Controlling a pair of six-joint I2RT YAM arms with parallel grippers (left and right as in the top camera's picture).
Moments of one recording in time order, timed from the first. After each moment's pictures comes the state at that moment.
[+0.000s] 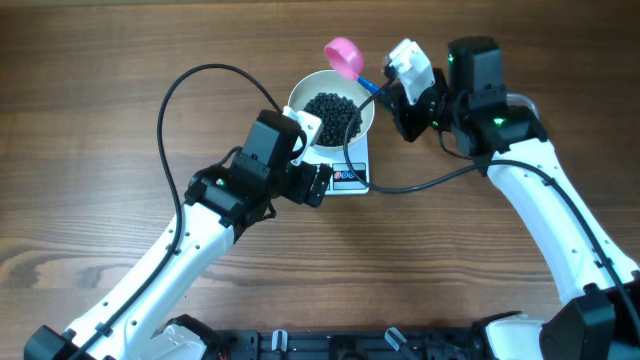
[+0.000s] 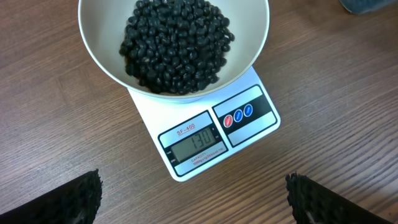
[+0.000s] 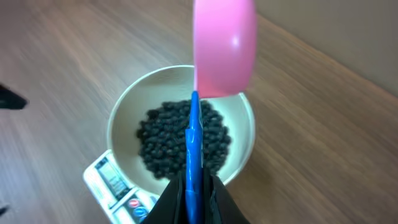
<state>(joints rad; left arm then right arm) -0.55 1.33 1.02 -0.61 0.01 -0.07 0.26 1.53 1.23 -0.46 -0.47 -0.36</state>
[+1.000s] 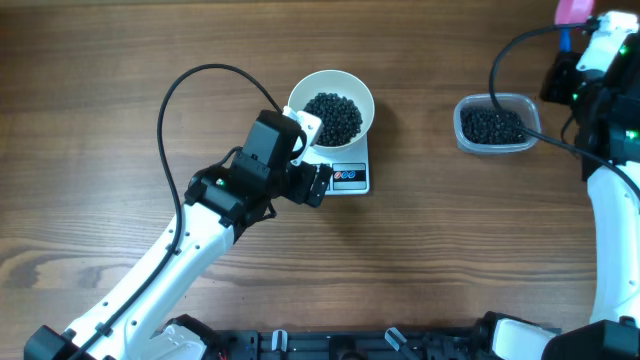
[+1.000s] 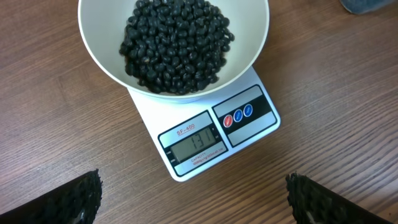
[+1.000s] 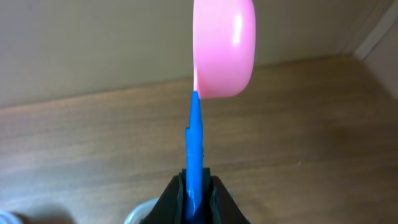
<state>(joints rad) -0.55 1.33 1.02 -0.61 0.01 -0.07 -0.27 1.40 1.23 -0.36 -0.12 -0.02</state>
